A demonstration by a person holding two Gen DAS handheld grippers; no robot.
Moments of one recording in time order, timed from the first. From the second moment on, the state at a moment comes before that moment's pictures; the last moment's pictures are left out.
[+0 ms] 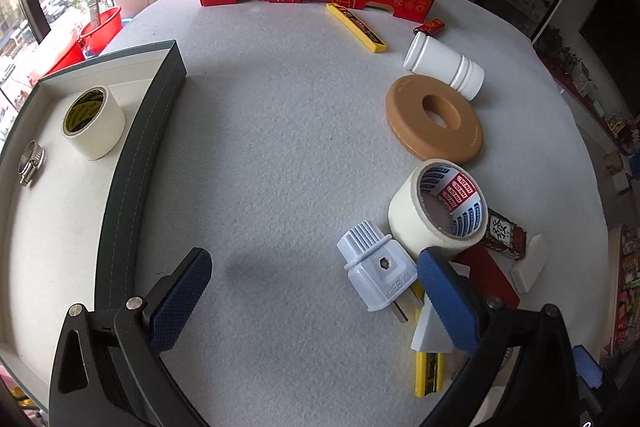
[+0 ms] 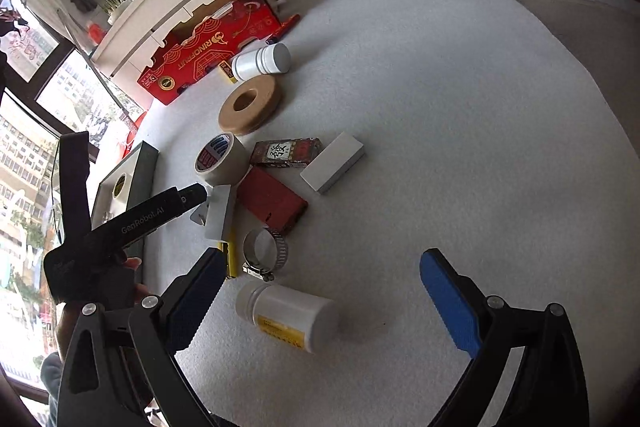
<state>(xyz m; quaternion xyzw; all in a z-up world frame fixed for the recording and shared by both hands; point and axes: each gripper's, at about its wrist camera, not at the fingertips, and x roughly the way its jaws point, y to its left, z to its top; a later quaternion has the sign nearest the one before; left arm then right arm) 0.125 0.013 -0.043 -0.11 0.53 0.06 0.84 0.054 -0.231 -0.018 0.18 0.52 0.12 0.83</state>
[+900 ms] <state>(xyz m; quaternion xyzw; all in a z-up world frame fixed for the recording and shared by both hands) 0.118 0.030 -0.058 -0.07 0.54 0.11 0.83 0.076 -0.234 -0.030 0.10 0.53 0.13 0.83</state>
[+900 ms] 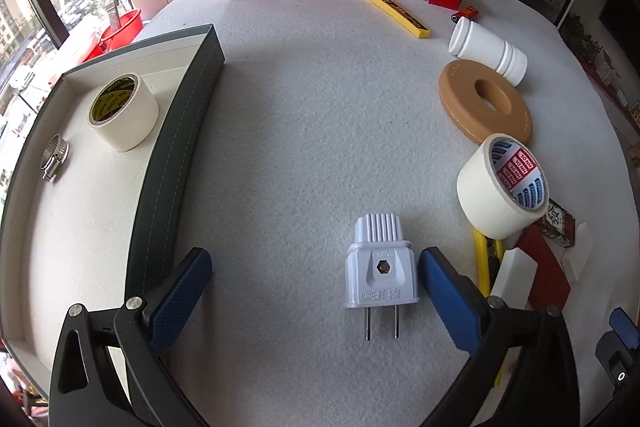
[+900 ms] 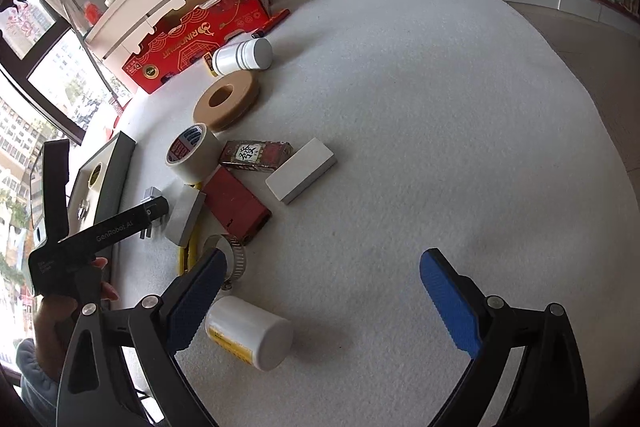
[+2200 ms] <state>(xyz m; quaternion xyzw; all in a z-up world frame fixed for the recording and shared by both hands) 0.101 0.005 -0.045 -0.05 0.51 0.07 0.86 0.119 -0.170 -0.046 -0.10 0.51 0.19 0.83</state>
